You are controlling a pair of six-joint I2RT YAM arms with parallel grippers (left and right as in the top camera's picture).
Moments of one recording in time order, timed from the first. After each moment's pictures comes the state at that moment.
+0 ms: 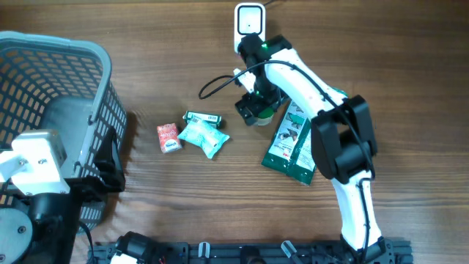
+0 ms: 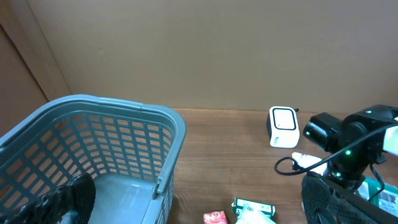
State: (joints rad) left arm -0.36 0.68 1.49 -1.10 -0.40 -0.13; right arm 0.49 2.31 1.93 -1.29 -0.08 -0.19
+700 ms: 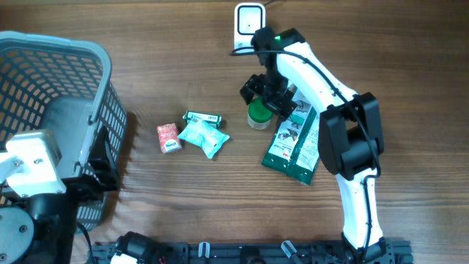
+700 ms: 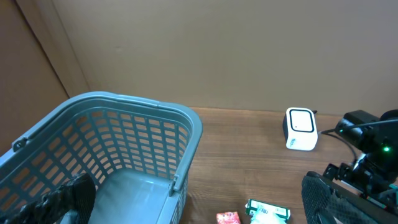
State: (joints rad) left arm -0.36 0.68 1.49 -1.11 -0.47 -0.13; right arm 0.42 2.32 1.95 -1.32 -0.21 1.08
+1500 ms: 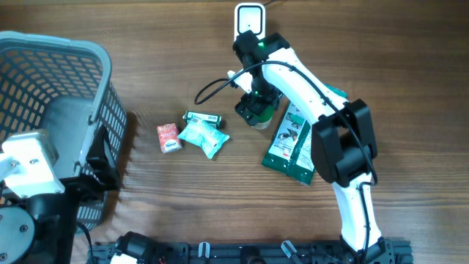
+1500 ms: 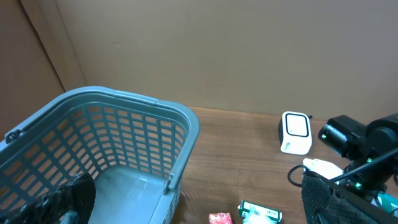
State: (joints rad) left arm -0.36 0.68 1.49 -1.11 -0.47 -0.18; right arm 0.52 2.29 1.97 -1.33 -0.02 -0.31
